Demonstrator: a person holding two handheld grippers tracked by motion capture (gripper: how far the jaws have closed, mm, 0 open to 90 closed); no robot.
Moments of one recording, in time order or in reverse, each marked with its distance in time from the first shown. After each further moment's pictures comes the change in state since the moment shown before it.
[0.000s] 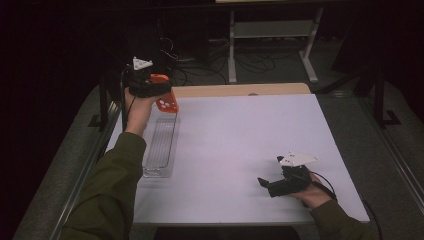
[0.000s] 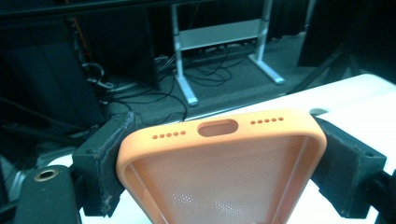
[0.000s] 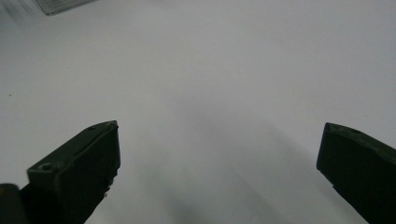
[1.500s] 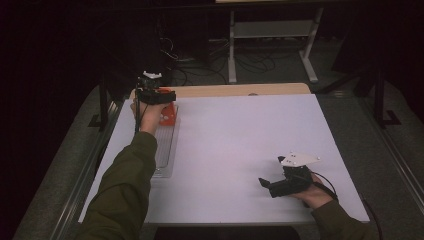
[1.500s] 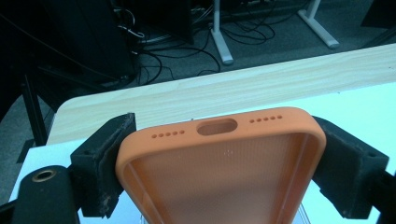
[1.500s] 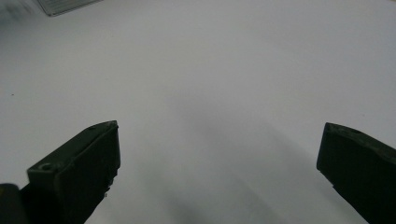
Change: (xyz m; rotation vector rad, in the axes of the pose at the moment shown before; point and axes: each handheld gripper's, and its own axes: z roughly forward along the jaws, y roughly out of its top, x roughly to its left) left arm 0.007 -0.043 0.066 0.180 0.144 -0.039; right arm 0.000 -0.001 -0.003 0.000 0.001 0.000
